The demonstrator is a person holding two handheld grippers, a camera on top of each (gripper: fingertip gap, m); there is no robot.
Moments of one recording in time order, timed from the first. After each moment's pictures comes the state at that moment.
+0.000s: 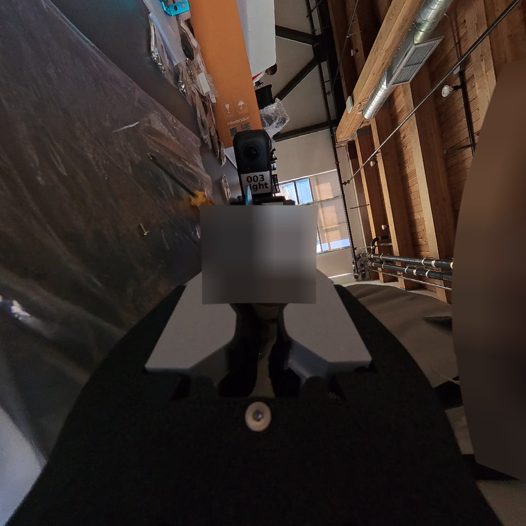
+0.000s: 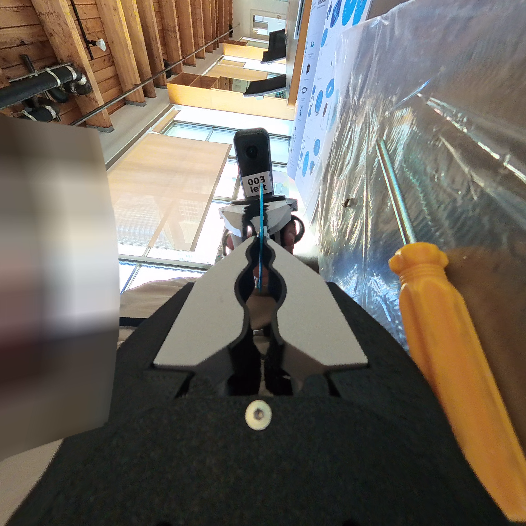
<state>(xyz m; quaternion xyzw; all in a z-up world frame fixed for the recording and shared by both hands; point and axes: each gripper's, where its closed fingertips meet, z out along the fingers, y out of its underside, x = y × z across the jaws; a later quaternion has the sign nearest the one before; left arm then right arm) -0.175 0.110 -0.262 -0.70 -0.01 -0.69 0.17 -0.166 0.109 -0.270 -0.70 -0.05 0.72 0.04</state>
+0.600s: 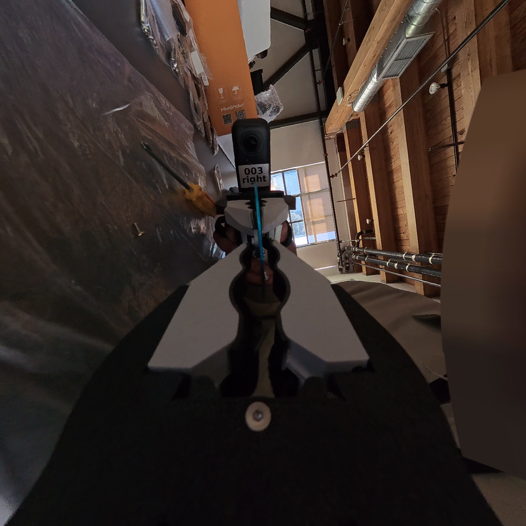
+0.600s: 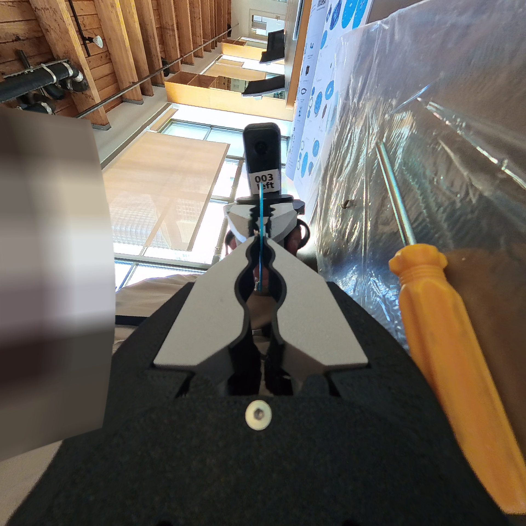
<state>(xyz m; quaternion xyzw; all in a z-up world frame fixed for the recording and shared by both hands) -0.164 0.109 -0.266 -0.69 -0.01 -0.71 0.13 -0.165 0.110 -0.269 -0.70 -0.05 0.71 0.04</state>
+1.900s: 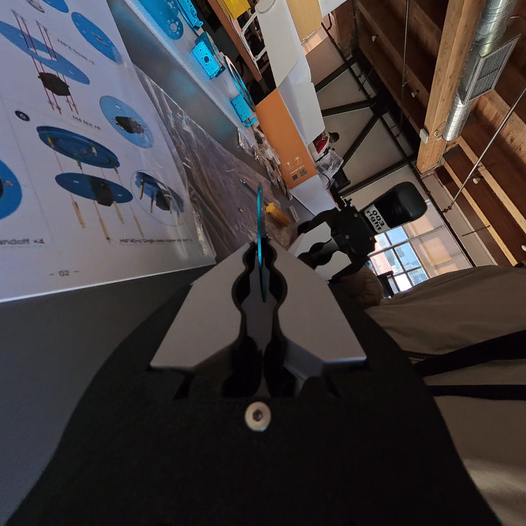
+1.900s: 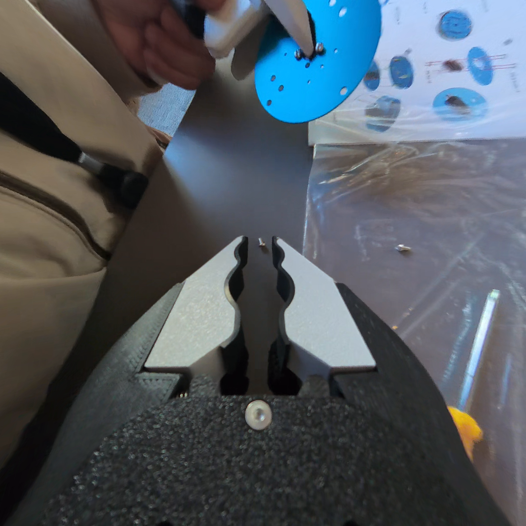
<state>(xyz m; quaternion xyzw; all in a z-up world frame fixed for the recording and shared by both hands) -0.299 0.072 -0.278 -0.75 0.00 -0.55 0.37 -0.201 0.035 -0.321 -0.65 -0.64 0.33 0.25</state>
